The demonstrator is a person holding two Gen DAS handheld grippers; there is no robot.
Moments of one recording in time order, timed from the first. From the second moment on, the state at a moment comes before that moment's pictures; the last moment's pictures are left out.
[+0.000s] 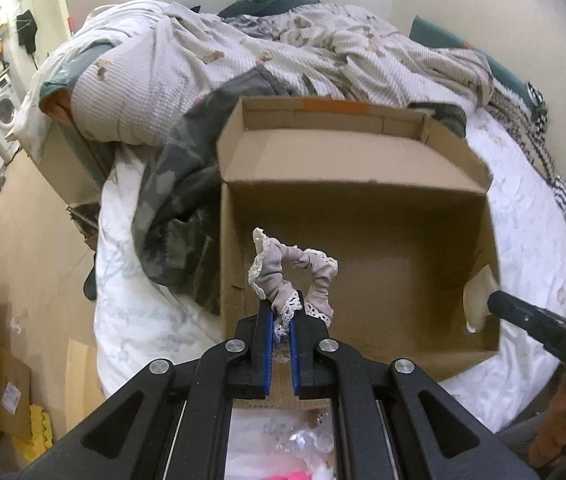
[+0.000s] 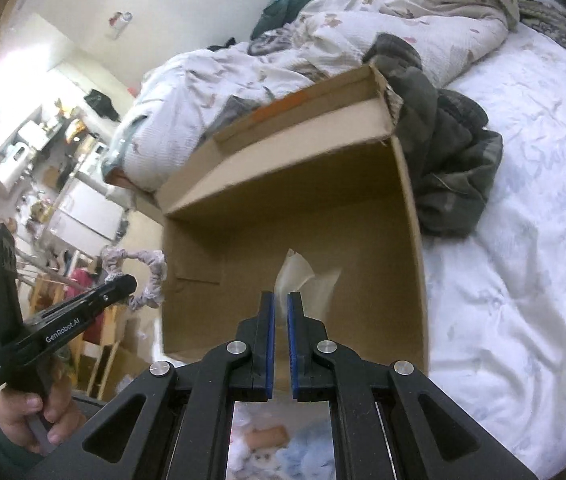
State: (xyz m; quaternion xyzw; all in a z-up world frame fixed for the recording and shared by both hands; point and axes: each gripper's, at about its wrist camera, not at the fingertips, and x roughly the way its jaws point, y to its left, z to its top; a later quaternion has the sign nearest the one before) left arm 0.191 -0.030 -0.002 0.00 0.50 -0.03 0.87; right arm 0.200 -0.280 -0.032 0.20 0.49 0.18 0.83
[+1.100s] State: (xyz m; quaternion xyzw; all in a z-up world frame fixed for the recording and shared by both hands) left arm 0.204 -0.041 -0.065 0.00 0.54 -0.03 0.84; right arm 0.219 -0.257 -0.088 0.13 0.57 0.15 0.80
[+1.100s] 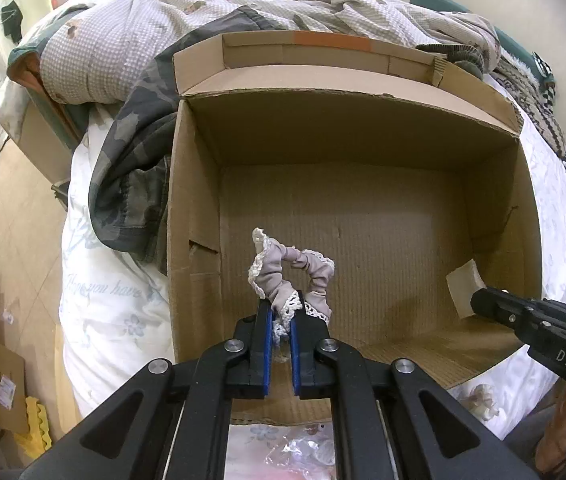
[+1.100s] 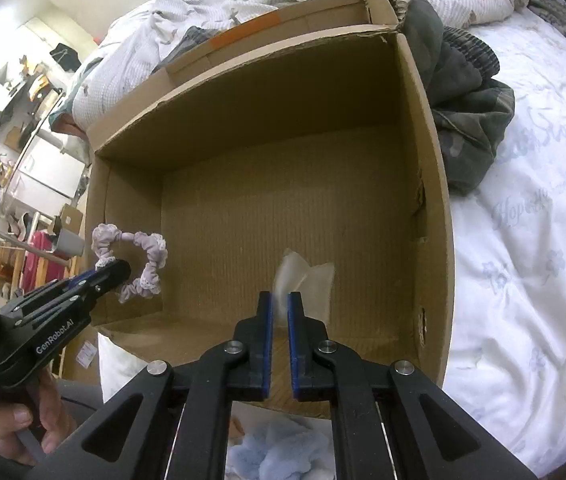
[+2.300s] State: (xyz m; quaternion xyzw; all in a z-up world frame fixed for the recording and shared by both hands) left arm 0.197 -0.037 -0.046 -0.02 0.51 -0.02 0.86; right arm 0.221 -0.265 -0.077 0.17 0.55 0.14 0.81
